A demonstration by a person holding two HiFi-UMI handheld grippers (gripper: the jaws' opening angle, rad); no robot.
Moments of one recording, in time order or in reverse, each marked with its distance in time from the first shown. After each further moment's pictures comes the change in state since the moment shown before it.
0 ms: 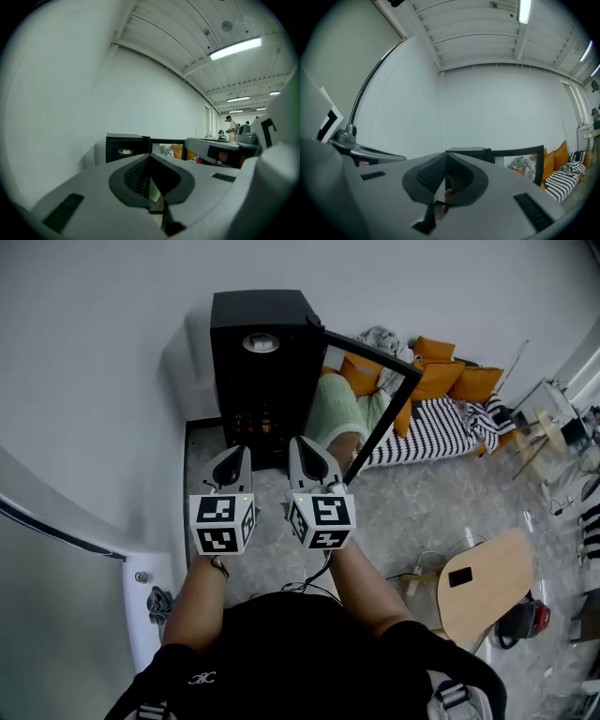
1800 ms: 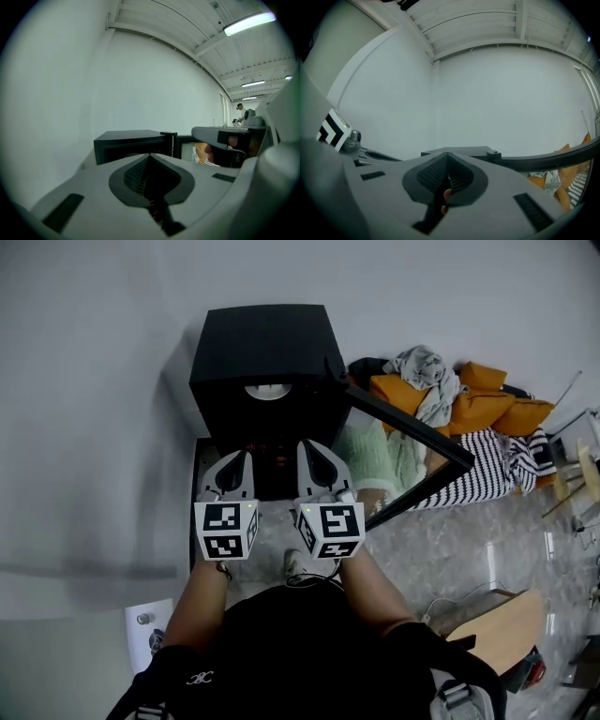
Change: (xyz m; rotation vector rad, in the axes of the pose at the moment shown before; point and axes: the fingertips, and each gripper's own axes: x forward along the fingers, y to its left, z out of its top) left arm 0.296 0.103 0.019 0.056 0.087 0.128; right arm 0.280 -0.144 -0.022 0.019 0.029 0.107
